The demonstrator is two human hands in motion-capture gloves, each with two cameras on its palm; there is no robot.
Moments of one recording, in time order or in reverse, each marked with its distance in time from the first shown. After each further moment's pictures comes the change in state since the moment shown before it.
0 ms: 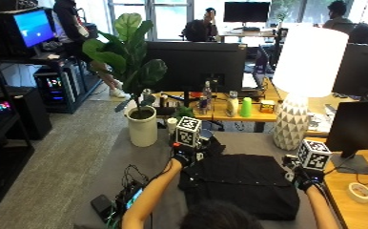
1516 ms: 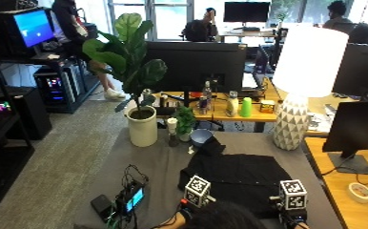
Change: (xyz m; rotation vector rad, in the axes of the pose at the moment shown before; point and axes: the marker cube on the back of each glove) left arm 0.069 0.056 0.274 -0.003 -0.052 0.204; right arm 0.004 0.018 0.199 -0.049 0.243 -0.055
